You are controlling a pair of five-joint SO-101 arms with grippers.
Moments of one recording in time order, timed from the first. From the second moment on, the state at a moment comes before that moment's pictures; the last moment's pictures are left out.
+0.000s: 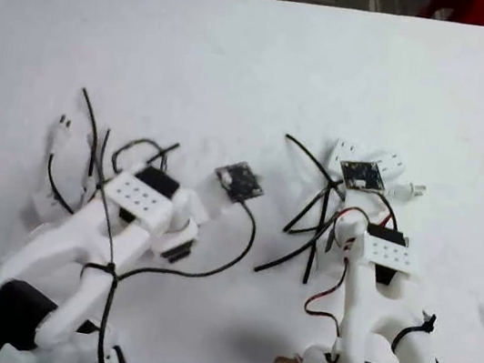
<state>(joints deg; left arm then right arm) 19.8 -14.8 45.5 66.6 -30.8 6.2 -20.3 58.5 50.5 18.2</state>
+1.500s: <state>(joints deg) 0.2 81.8 -92.7 79.9 -44.8 6.2 -20.3 58.5 50.5 18.2</state>
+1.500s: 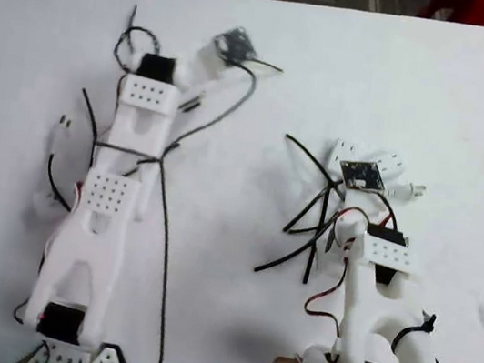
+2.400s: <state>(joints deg) -24.4 44.0 -92.8 102.0 -25.7 6.2 -20.3 58.5 50.5 18.2</state>
